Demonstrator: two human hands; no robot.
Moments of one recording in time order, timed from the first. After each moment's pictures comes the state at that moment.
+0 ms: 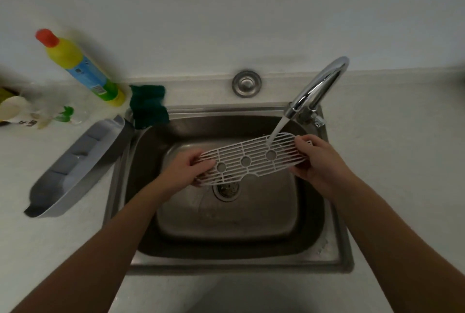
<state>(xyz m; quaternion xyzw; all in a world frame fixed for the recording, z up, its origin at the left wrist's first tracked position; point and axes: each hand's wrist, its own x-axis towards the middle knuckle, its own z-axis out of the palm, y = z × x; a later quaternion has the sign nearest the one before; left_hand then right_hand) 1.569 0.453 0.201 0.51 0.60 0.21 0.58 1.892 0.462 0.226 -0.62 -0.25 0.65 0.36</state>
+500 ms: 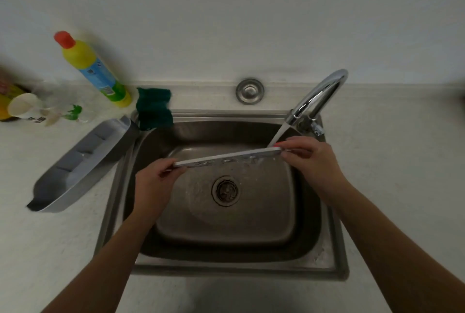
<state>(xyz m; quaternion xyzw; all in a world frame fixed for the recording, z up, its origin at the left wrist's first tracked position) 1.539 0.404 0.199 0.57 0.74 0.28 0.25 1.884 0.459 0.248 -0.59 -0.57 0.47 0.34</state>
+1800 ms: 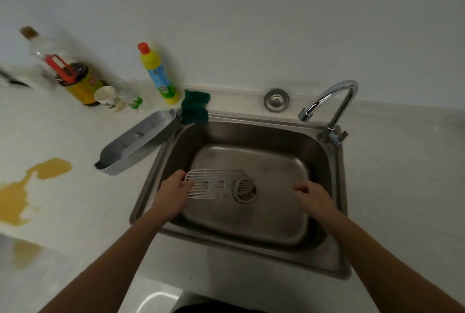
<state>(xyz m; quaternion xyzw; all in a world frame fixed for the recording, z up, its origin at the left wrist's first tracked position) 1.547 0.324 0.234 0.43 0.80 0.21 0.35 1.896 0.403 0.173 -0.67 -0.57 0.47 0.10</state>
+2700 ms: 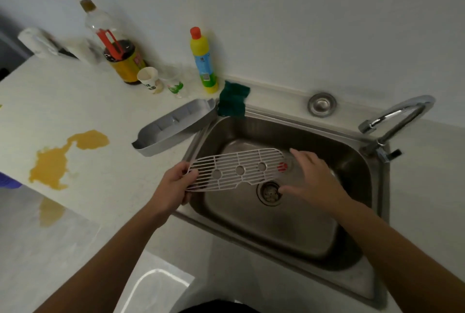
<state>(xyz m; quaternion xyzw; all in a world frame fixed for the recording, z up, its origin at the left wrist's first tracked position) 1.492 0.275 0.263 0.34 0.74 0.38 0.44 1.803 0.431 0.228 -0.50 -0.81 0.30 0.02</state>
